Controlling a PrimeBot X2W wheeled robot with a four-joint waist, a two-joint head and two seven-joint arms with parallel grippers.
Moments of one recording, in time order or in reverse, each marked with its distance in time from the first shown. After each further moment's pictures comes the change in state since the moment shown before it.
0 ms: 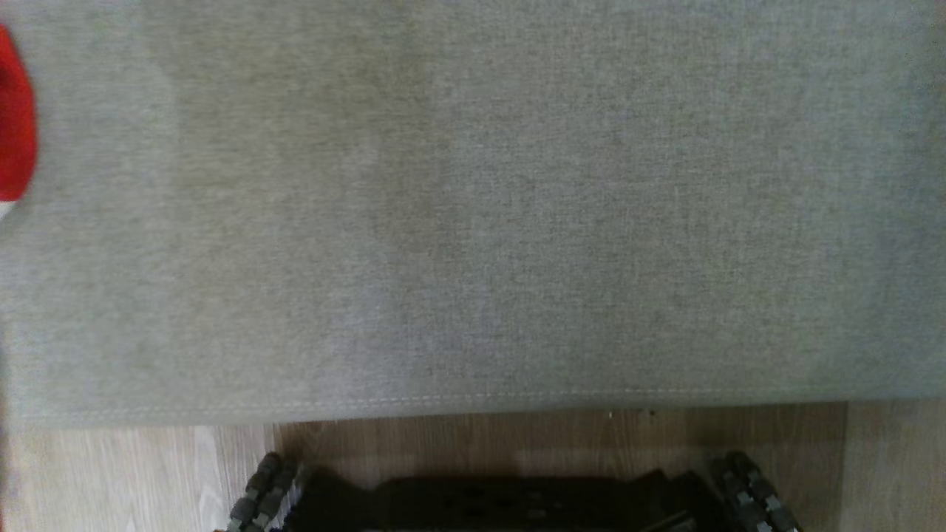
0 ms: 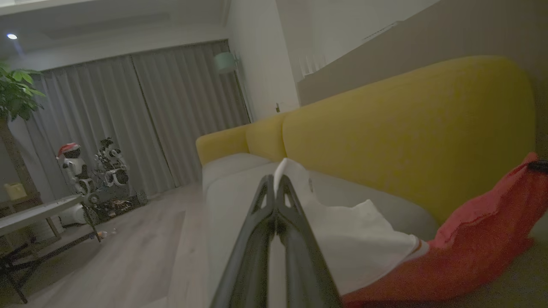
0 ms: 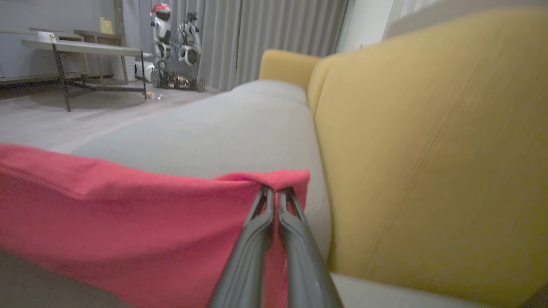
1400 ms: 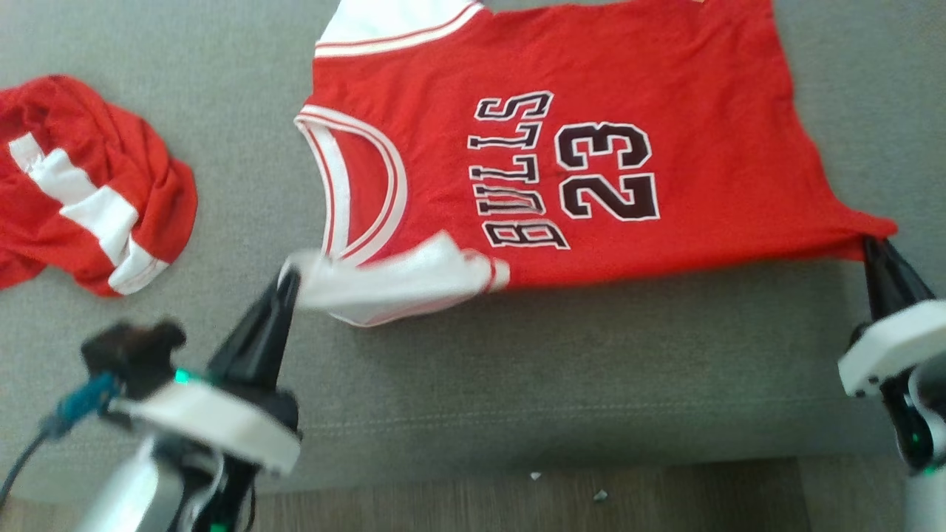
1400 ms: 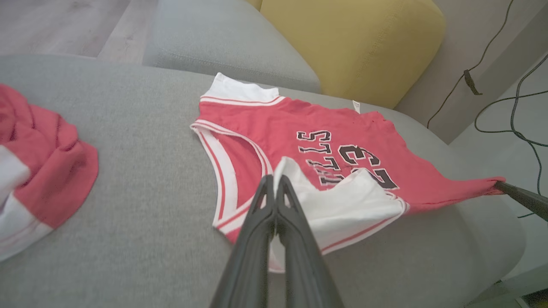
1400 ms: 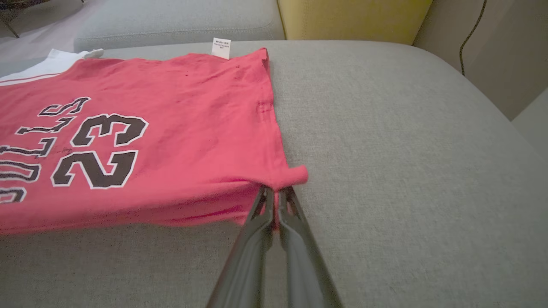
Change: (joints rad) left arm 1.350 0.079 -0.099 -0.505 -0.471 0.167 0.203; right arm 1.445 0.112 -0.208 -0.869 0.265 0.000 0.537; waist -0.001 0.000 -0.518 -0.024
